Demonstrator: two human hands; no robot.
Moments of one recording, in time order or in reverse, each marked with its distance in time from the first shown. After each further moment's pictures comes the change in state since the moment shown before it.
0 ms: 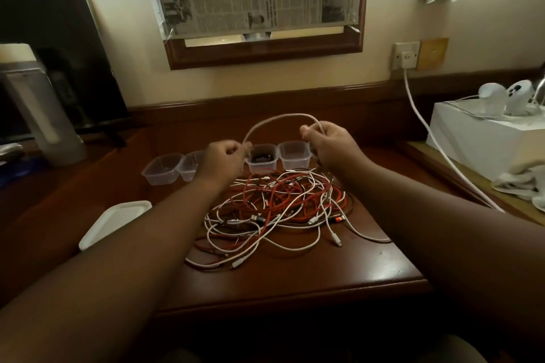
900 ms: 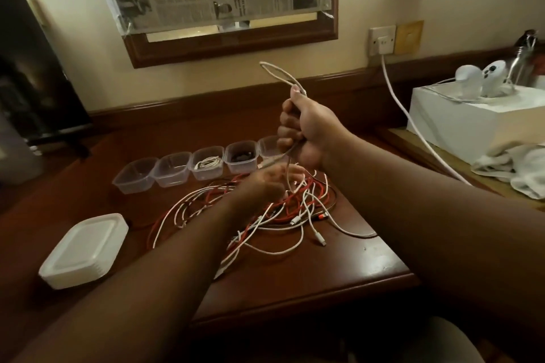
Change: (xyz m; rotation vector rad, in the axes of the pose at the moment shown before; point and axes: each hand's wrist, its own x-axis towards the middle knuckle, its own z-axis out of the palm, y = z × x) left_hand -0.023 0.027 0.077 -0.459 -0.693 -0.072; right_hand 0.017 -0.027 -0.005 0.736 -0.064 0.242
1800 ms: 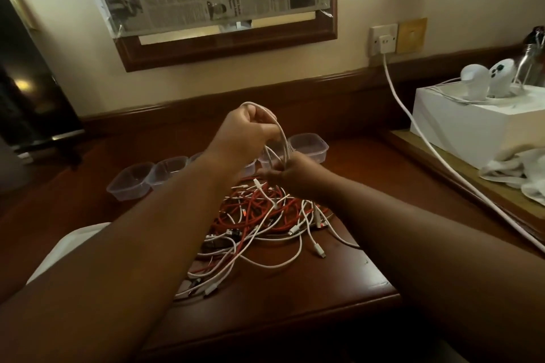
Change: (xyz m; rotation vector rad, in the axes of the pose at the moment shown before) left_hand 0.015 0.093 -0.009 0.188 0.462 0.105; right_hand 0.026 0.048 -0.047 -1.145 -0.190 -0.071
